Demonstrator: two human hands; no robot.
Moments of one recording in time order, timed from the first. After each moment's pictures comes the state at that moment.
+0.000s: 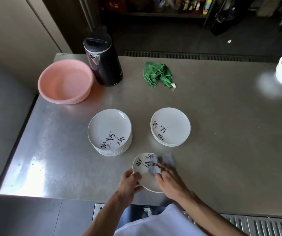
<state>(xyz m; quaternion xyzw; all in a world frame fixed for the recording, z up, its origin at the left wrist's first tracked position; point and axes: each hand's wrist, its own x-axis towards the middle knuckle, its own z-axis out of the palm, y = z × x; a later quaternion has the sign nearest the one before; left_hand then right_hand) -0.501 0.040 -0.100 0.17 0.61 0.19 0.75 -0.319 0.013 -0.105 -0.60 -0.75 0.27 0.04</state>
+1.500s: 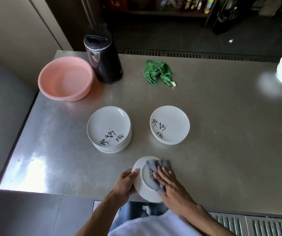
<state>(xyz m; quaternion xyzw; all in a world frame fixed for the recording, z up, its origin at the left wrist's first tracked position) -0.510 0.031 -0.113 0.16 0.62 0.19 0.75 -0.303 -0.038 -0.120 -0.60 -0.72 0.34 0.04</state>
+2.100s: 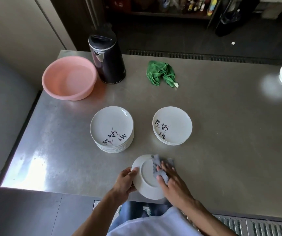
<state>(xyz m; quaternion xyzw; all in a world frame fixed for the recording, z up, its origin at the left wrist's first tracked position) -0.516 0.038 -0.101 0.19 0.62 0.19 0.74 -0.316 -0.019 -0.115 -0.69 -0.61 0.38 0.08</state>
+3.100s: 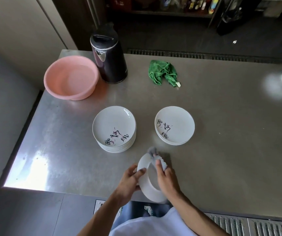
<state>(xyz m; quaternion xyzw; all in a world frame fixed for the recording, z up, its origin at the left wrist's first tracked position) -0.516 0.033 -0.097 0.24 0.56 0.22 0.76 -0.360 0.013 -0.101 -0.77 -0.40 0.42 0.27</state>
